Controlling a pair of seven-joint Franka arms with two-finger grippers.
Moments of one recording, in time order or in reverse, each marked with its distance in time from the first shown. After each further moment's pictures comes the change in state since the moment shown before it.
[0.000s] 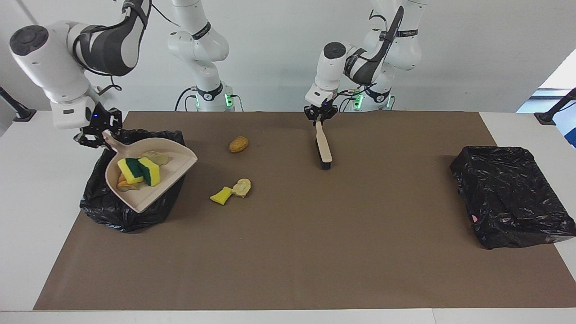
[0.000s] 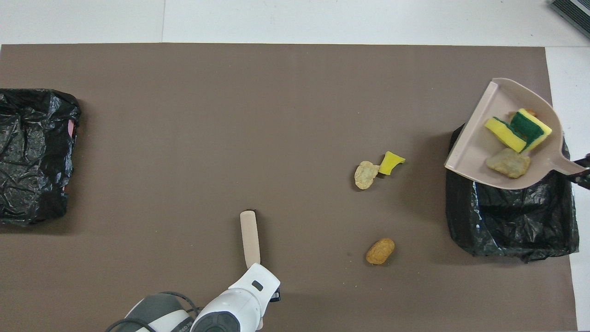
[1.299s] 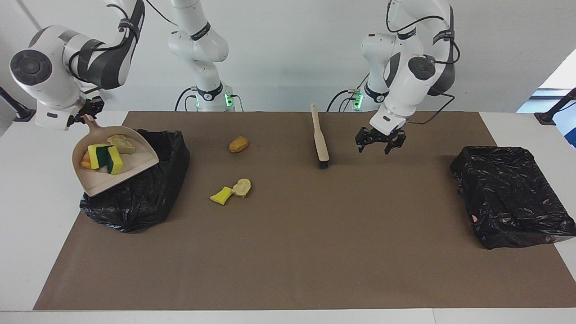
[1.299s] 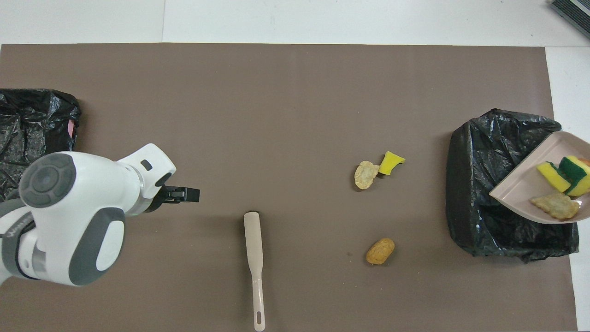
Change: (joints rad) left arm 0.598 0.167 0.039 0.460 0.004 -0.305 0.755; right arm -0.014 0.030 0.022 0.004 -0.312 -0.292 0.373
